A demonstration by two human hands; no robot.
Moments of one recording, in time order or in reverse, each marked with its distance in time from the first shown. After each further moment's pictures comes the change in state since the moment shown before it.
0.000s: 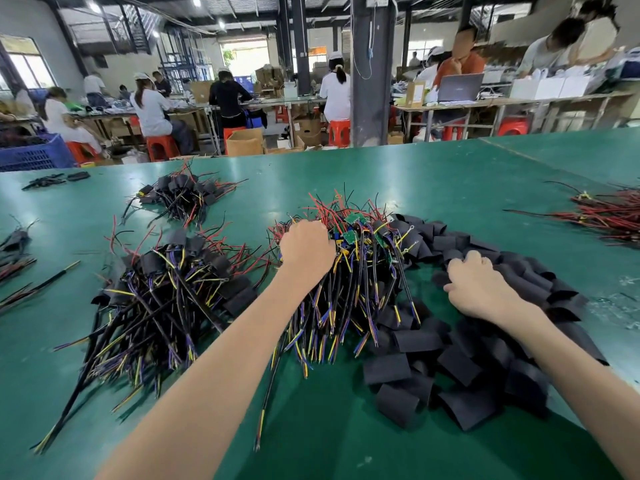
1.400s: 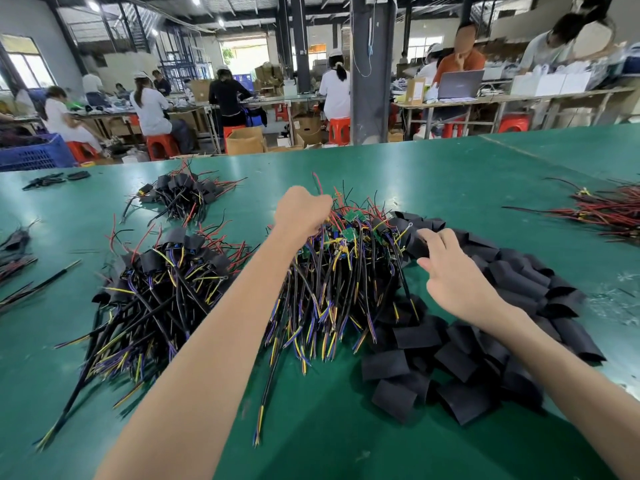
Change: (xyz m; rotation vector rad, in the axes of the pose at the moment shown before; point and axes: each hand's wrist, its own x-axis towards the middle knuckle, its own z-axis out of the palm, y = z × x) left_hand 0.013 0.008 -0.058 -0.757 -0.100 -0.320; right_hand -0.008 -0.019 0.000 0.339 0.350 -0.280
